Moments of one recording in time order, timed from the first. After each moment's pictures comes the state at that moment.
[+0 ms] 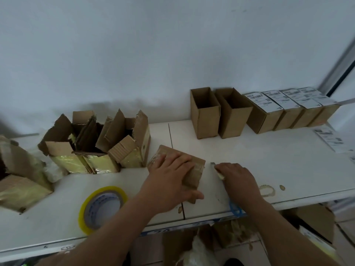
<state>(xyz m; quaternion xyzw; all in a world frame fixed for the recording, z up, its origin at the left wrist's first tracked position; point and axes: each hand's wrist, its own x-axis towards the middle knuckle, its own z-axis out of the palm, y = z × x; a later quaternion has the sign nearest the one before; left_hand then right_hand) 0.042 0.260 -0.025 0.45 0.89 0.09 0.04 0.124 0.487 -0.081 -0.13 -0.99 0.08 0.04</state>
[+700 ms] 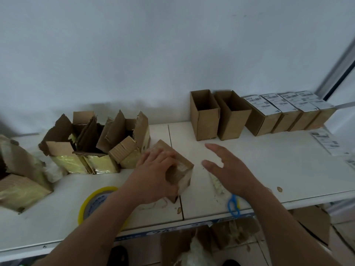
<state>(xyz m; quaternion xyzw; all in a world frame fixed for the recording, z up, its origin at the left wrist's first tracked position) 0.021 0.237 -0.013 0.40 0.90 0.12 0.08 0.116 0.459 -0.008 -0.11 -0.92 0.36 0.06</state>
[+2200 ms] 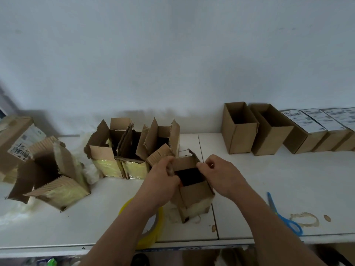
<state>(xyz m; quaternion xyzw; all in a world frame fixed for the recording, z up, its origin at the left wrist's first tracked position) 0.003 0.188 0.006 0.09 0.86 0.48 0.17 0.036 0.369 0.000 -0.15 -0.93 0.34 -0.03</state>
